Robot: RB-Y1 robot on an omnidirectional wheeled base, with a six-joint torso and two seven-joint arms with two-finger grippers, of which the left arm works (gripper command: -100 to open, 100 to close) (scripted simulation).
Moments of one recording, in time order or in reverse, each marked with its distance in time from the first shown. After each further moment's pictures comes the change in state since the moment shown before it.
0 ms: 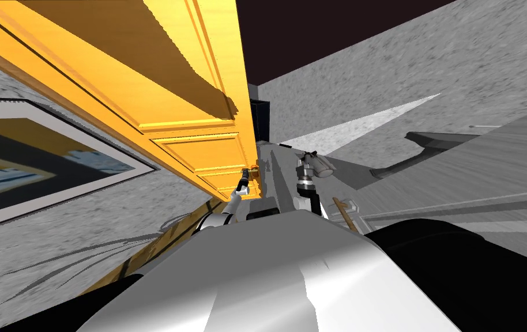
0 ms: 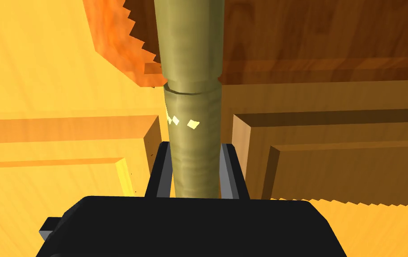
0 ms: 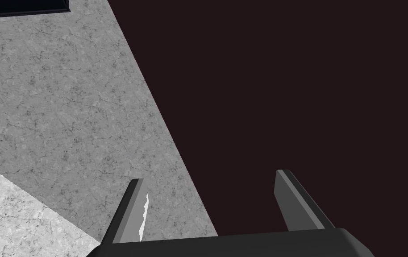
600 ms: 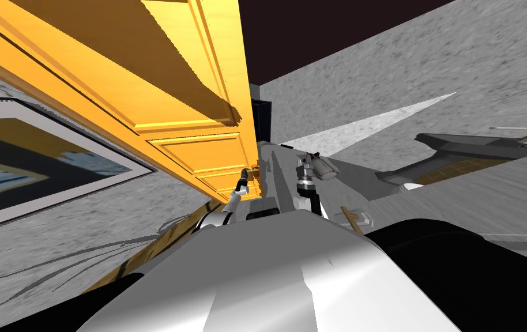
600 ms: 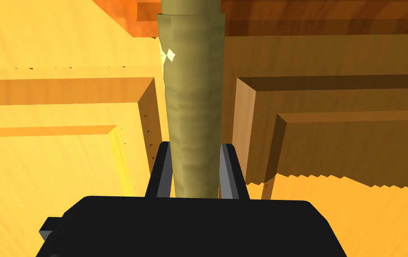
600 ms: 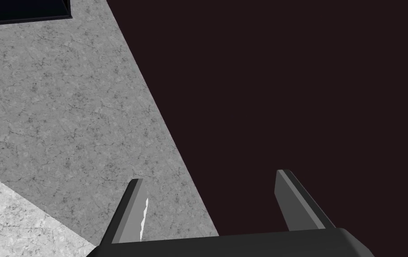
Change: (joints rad) arm -0.023 0.006 0.022 0.050 0.076 -0.036 -0.061
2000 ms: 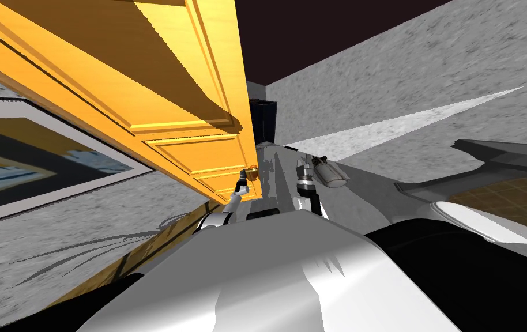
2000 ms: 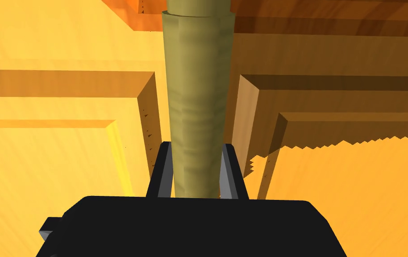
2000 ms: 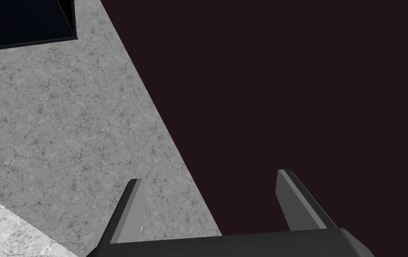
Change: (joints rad) arm 0.008 -0.018 0.040 -0.011 0.111 -0.002 -0.107
